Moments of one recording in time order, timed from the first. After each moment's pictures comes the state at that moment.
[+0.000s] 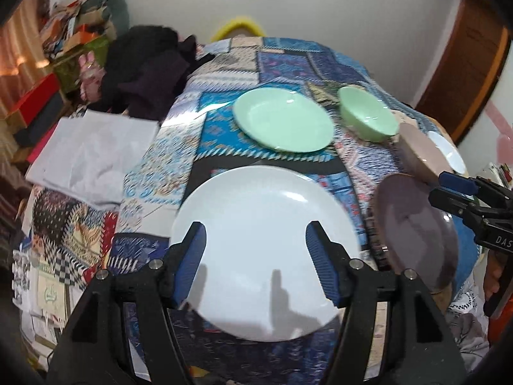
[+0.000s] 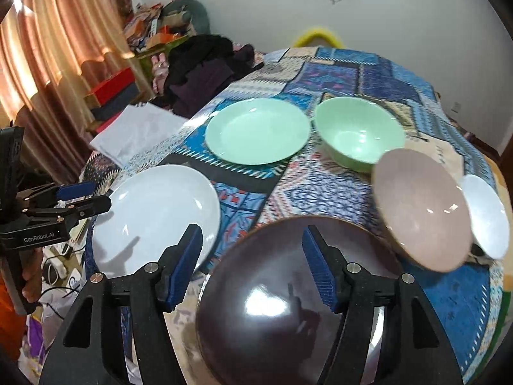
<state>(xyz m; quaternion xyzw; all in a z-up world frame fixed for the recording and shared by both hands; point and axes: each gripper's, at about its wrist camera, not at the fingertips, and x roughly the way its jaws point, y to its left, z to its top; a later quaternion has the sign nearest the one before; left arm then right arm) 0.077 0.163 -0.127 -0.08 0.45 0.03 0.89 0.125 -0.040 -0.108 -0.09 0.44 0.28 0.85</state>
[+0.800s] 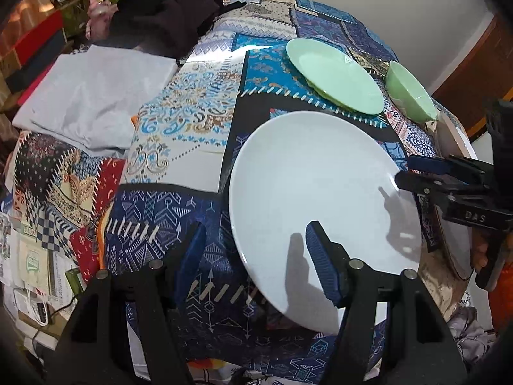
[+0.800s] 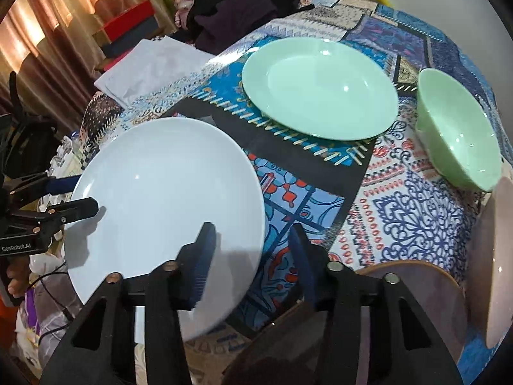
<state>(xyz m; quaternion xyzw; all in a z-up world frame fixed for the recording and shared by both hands) 0.078 0.228 -0.192 -0.15 0.52 0.02 0.84 0.160 0.034 -0.171 -0.16 0.53 0.32 0.76</state>
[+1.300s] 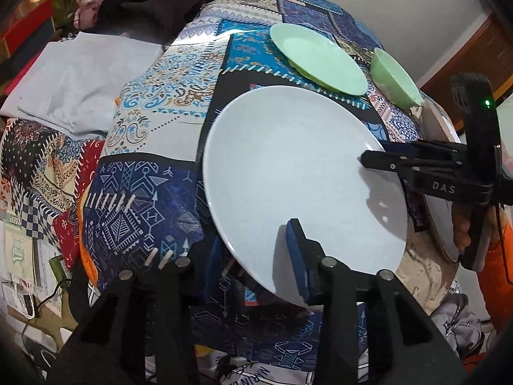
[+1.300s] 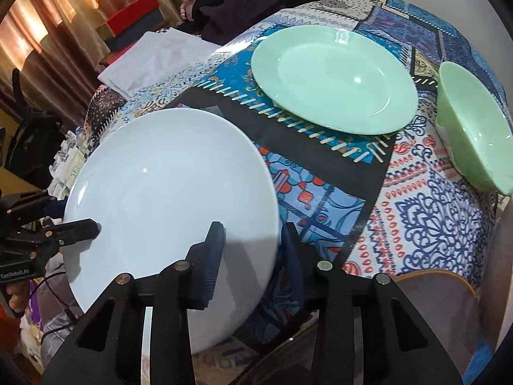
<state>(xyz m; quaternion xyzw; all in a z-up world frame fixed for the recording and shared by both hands) 0.066 0.215 -0.197 -0.17 0.53 -0.01 0.83 0.163 0.048 -0.183 -0.16 0.55 0.34 0.75</state>
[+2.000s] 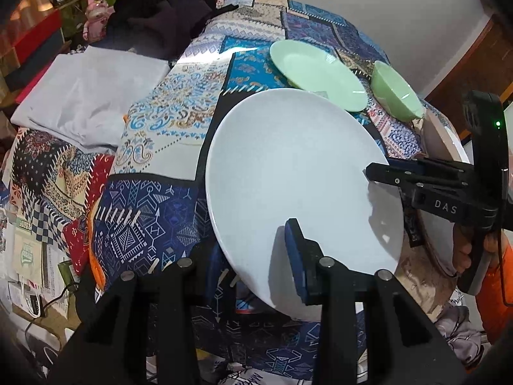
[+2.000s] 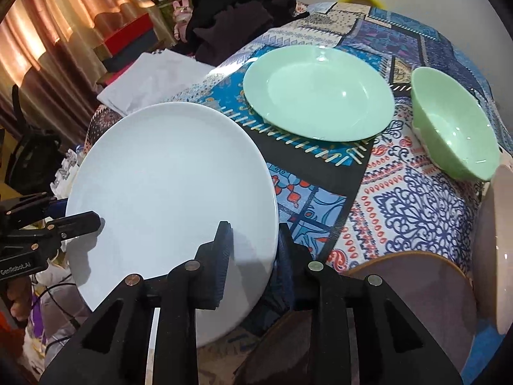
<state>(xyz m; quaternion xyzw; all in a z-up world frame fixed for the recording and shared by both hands) 0.069 0.209 -0.178 -0.16 0.51 0.02 0.85 0.156 0.027 -0.163 -0.13 0.52 0.32 0.78</state>
